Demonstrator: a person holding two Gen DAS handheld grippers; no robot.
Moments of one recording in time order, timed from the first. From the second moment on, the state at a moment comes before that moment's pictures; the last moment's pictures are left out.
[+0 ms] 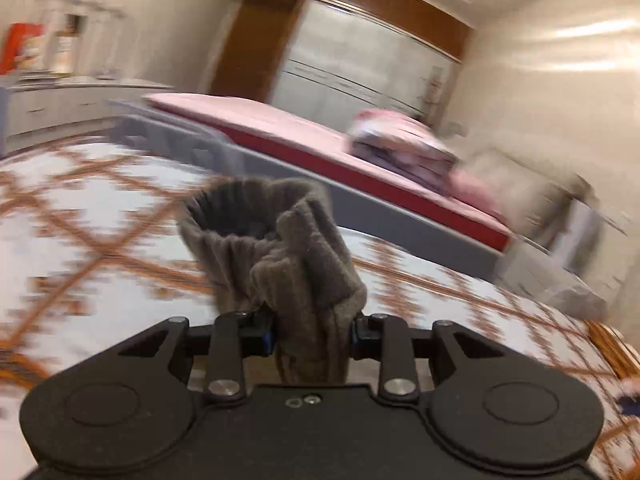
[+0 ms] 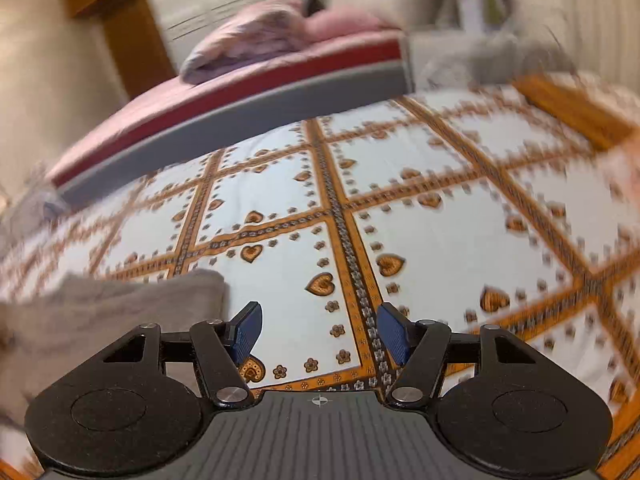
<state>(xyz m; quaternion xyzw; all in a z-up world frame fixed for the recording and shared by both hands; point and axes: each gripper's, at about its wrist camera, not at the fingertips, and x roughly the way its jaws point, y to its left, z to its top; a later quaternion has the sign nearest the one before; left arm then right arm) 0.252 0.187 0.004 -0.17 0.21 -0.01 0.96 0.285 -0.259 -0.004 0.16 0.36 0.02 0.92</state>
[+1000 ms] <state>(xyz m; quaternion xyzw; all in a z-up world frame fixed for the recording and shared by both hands) 0.294 0.110 -0.007 -0.18 0.32 -0.02 0.93 0.299 -0.230 -0.019 0.34 0.39 0.19 0.83</state>
